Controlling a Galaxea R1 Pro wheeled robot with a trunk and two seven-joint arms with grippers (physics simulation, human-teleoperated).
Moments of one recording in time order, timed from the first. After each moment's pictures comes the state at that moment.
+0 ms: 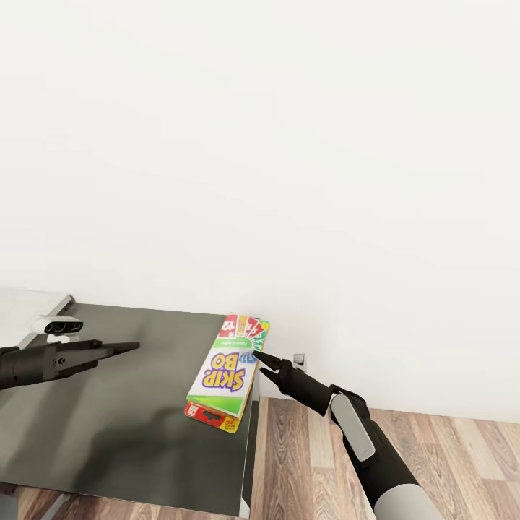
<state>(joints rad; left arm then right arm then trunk) -0.46 0.56 0.15 -1.43 0.54 1.04 -1.57 -0.50 0.10 0.08 -0.96 -0.86 0.68 0.62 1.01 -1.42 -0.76</state>
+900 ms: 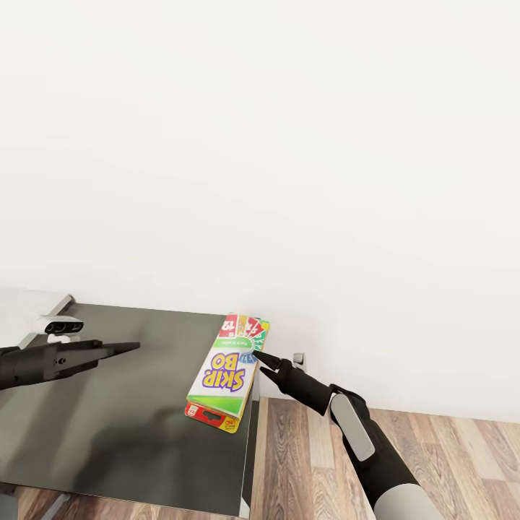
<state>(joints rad) -0.46 0.56 0.15 -1.43 0.54 1.04 -1.57 -0.50 0.10 0.08 -0.97 -0.85 0.67 0.62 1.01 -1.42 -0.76</state>
